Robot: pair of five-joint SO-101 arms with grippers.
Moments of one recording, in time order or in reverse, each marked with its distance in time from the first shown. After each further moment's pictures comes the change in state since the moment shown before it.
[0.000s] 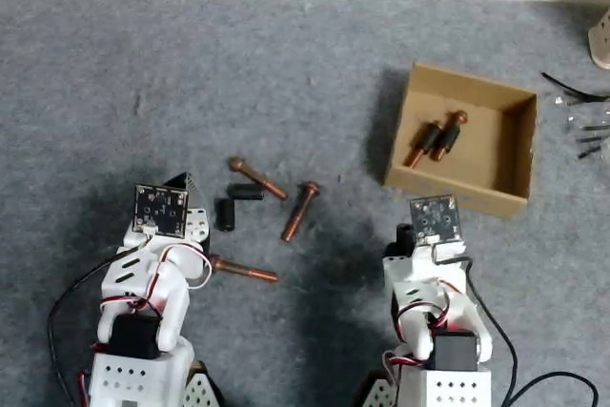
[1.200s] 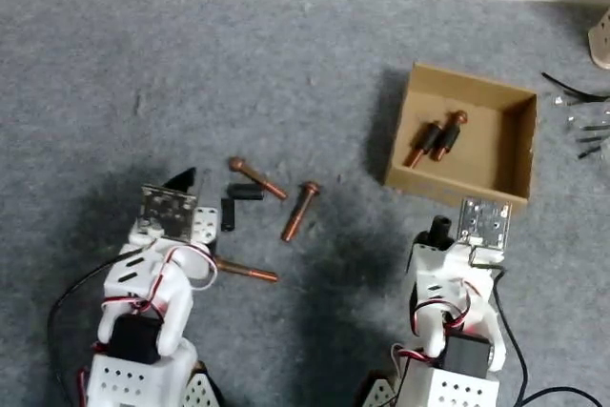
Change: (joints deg) left arm 3.6 0.0 -2.7 0.0 -0.6; right arm 10.5 0.0 -2.5 -1.8 -7.0
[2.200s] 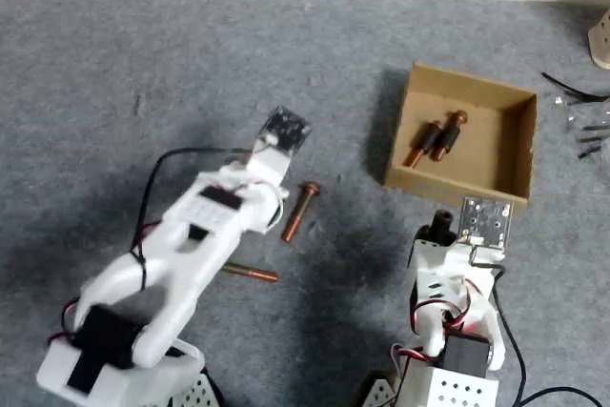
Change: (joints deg) left arm 12.7 91.4 -42.1 -10.0 -4.9; right arm 0.0 0.0 0.7 -3.4 0.0
